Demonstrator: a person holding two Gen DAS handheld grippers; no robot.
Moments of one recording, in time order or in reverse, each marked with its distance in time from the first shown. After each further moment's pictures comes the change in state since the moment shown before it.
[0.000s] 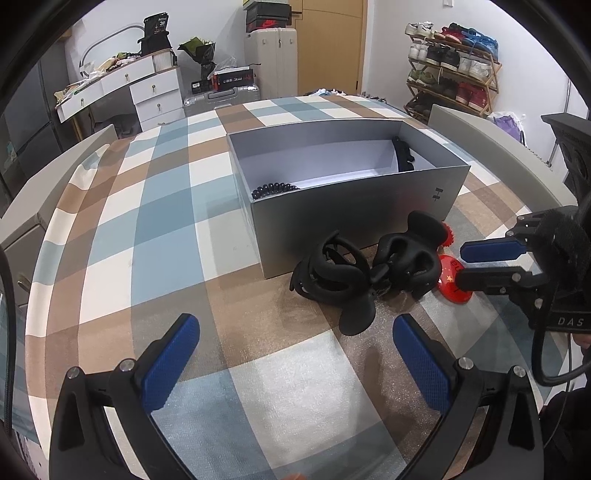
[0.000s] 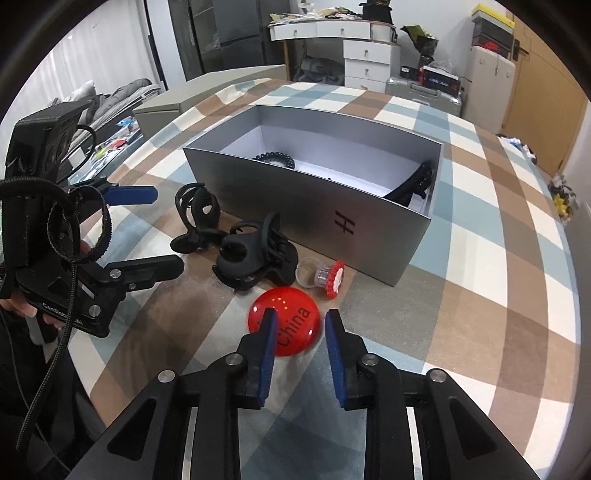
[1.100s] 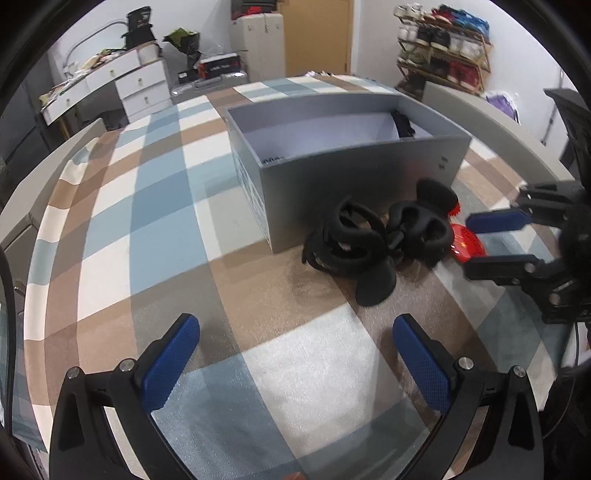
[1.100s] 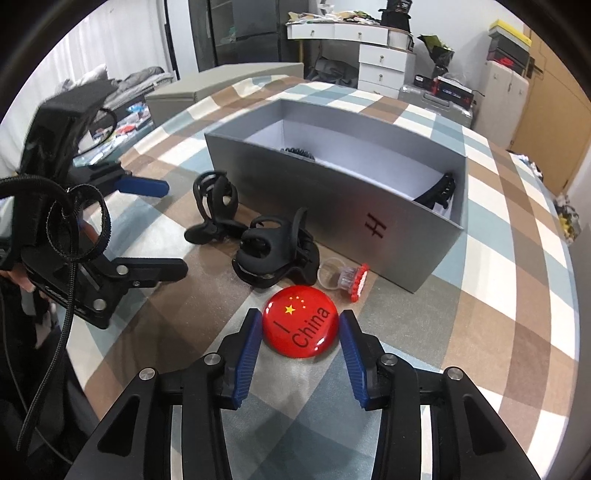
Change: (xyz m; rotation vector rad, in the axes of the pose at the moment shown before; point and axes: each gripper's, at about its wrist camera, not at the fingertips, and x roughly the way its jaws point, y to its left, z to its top) left arm 0.005 0.008 -0.005 0.039 0.056 -0.016; right arm -0.002 0.011 0.000 -0.055 -0.021 0.014
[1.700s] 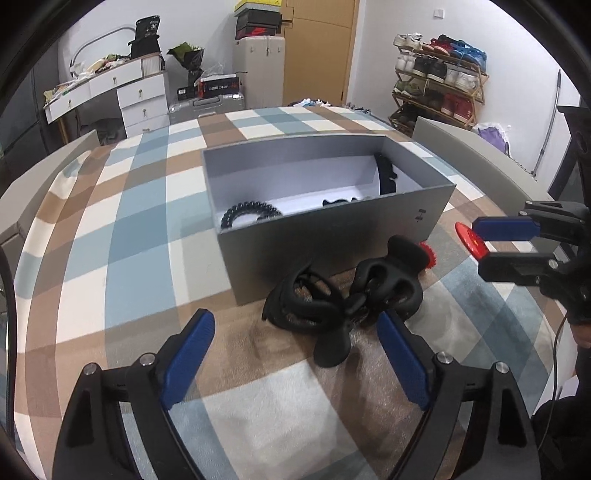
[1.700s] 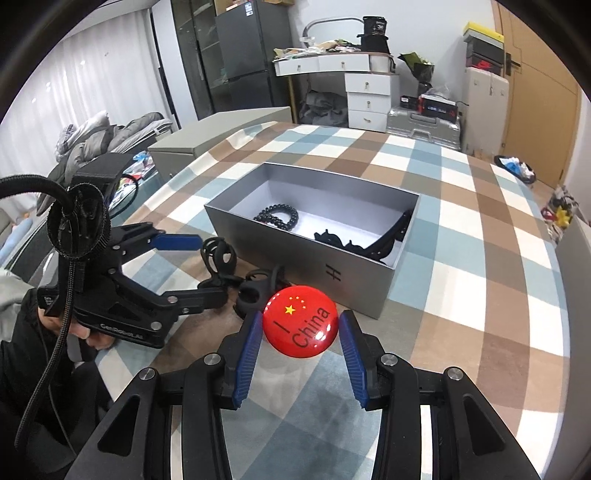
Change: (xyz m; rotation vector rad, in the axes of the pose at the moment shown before) left arm 0.000 -0.011 0.016 -0.039 -0.100 -0.065; right arm -0.038 -0.016 0.006 0.071 -0.126 0.027
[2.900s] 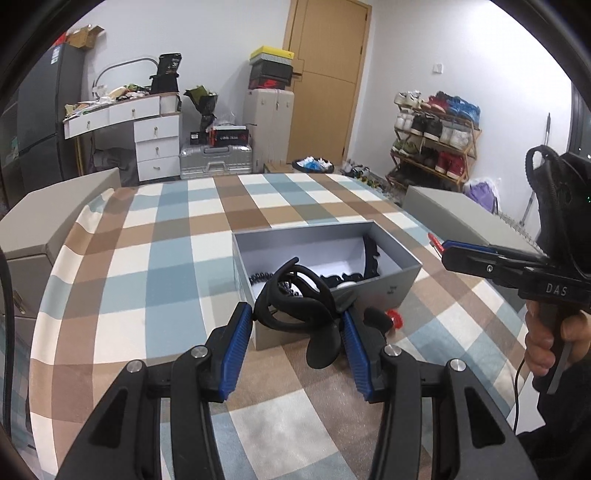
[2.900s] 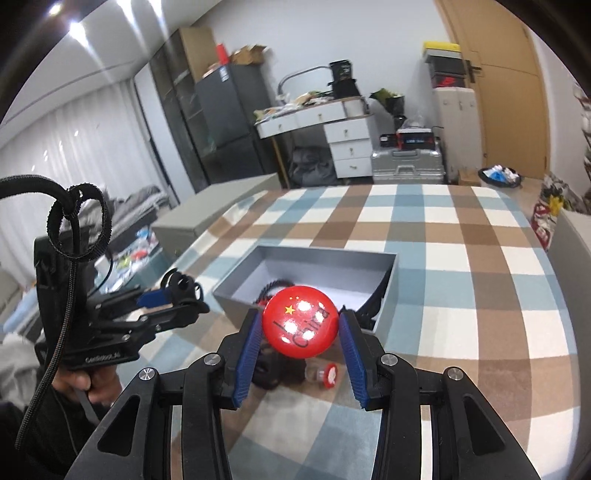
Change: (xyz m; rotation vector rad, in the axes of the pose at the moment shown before) left arm -0.051 0.013 0.015 -0.067 -0.220 -0.024; right arm -0.032 -0.024 0.016 0.195 -0.260 0.037
